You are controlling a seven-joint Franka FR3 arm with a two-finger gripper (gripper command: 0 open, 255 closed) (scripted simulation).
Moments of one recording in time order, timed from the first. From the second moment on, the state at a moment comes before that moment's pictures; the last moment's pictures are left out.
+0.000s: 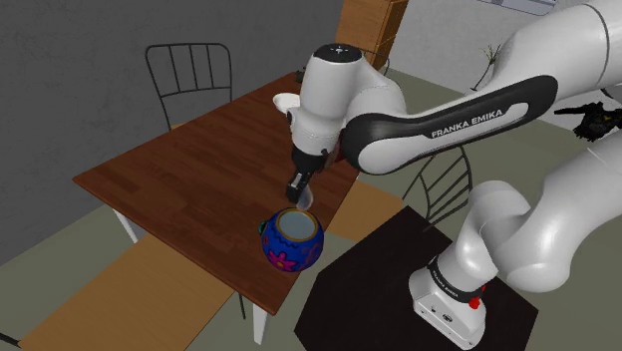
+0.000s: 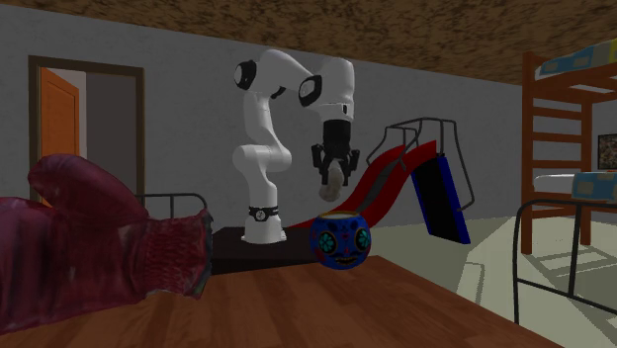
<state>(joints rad) 0.73 -0.27 -0.06 -2.42 -0.14 2.21 0.25</state>
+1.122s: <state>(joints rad) 0.75 -0.16 -0.02 -2.52 -0.15 2.40 0.35</state>
